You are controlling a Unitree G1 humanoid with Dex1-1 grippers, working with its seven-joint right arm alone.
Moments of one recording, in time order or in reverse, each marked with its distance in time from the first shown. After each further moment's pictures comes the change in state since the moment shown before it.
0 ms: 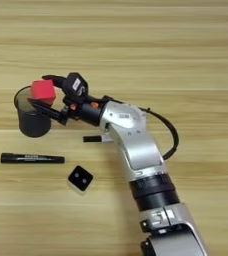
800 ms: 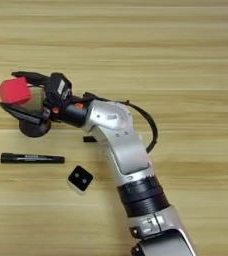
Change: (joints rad) arm 0.026 0.058 0.099 -0.180 0.107 -0.024 0.102
